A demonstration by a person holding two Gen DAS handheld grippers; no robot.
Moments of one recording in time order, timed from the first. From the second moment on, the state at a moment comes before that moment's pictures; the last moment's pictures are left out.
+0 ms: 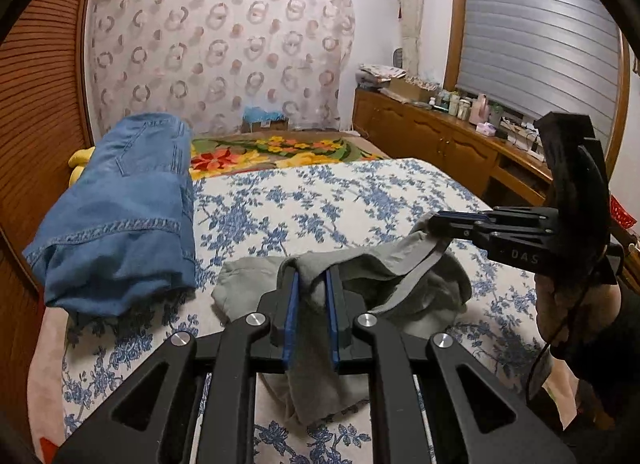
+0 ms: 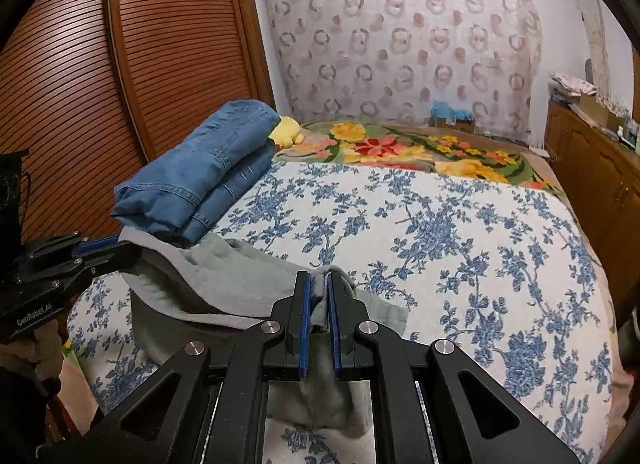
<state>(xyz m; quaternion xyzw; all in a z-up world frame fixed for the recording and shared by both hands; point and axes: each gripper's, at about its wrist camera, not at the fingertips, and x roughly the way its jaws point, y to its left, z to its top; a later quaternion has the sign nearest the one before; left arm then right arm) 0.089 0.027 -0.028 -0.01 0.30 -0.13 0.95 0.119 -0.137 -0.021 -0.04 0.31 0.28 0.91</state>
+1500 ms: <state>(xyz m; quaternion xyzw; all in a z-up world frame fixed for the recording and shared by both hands) 0.153 0.045 -0.069 0.03 0.38 -0.09 0.92 0.187 -0.122 -0.048 -0.12 0.36 0.34 0.86</state>
